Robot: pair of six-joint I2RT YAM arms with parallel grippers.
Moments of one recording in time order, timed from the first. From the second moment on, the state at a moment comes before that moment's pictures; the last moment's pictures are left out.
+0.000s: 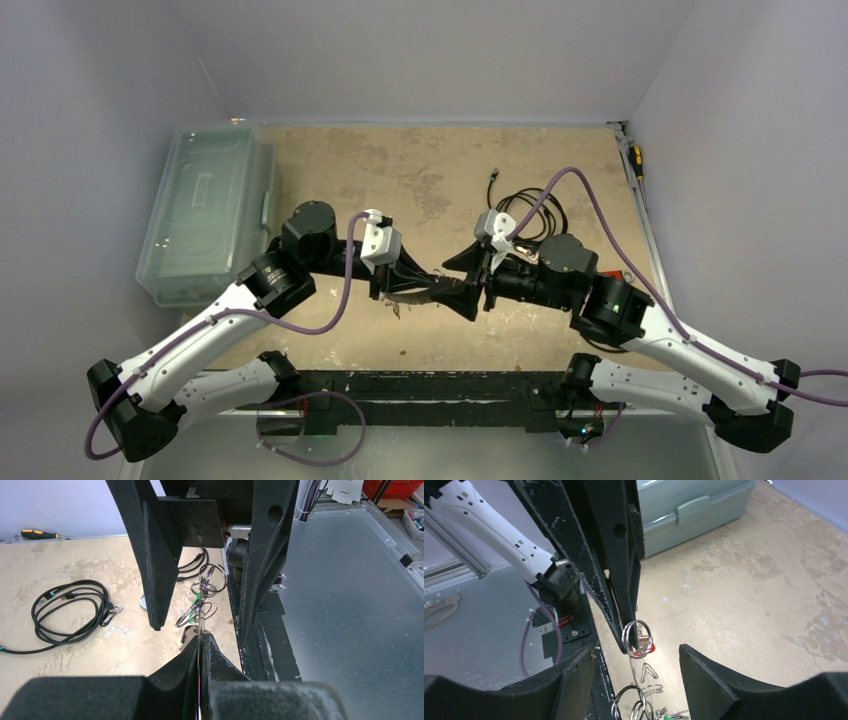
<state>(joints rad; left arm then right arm) -0.78 0.97 0.94 -0.12 0.87 0.12 1.05 0.83 0.97 -0.30 -0.19 0.12</state>
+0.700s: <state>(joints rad) -0.78 0.96 0.94 -0.11 0.86 0.13 1.05 0.82 0.95 -0.28 -0.20 0.07</state>
